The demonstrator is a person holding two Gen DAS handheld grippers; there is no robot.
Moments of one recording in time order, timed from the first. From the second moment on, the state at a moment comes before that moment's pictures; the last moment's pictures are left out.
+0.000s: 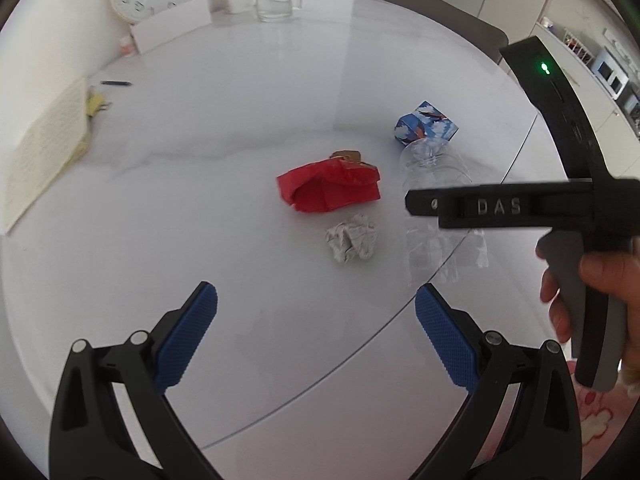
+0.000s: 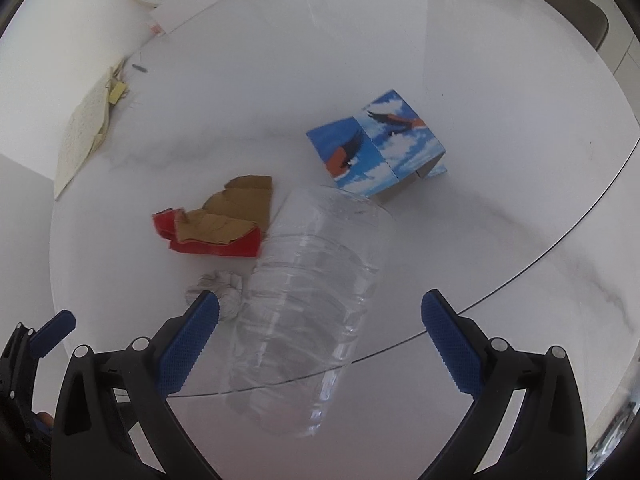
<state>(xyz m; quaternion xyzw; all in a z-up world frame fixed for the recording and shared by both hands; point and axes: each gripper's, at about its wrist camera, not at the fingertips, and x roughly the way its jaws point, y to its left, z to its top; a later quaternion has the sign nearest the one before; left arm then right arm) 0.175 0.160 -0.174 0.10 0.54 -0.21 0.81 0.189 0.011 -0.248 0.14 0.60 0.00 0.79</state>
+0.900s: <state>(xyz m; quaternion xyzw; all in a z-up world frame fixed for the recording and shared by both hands) 0.228 0.117 -0.230 0.08 0.58 -0.24 0.77 0.121 -0.048 -0.247 0.20 0.61 -0.02 0.77</state>
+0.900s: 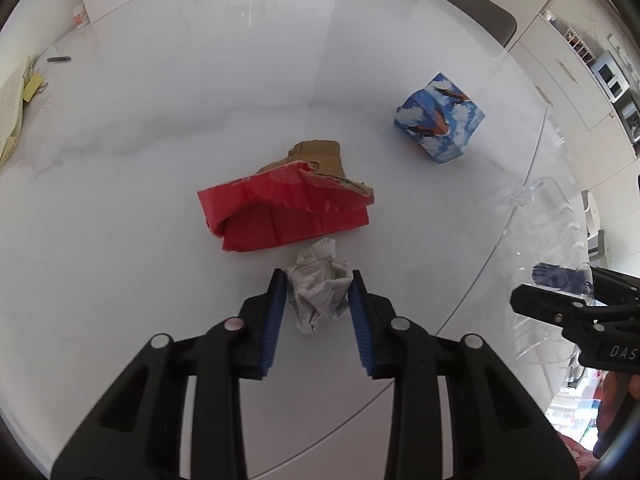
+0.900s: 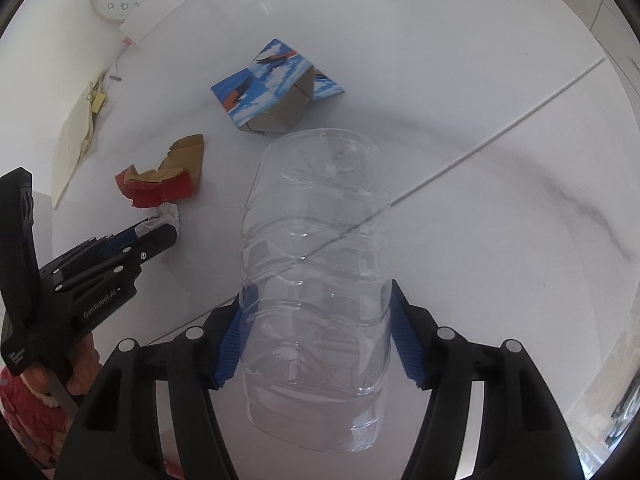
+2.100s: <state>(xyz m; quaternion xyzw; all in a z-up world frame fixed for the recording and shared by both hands) -0.058 -0.149 -0.159 0.18 0.53 -0.42 0.71 -0.198 -0.261 -0.187 0.24 0.50 -0.15 0.82</state>
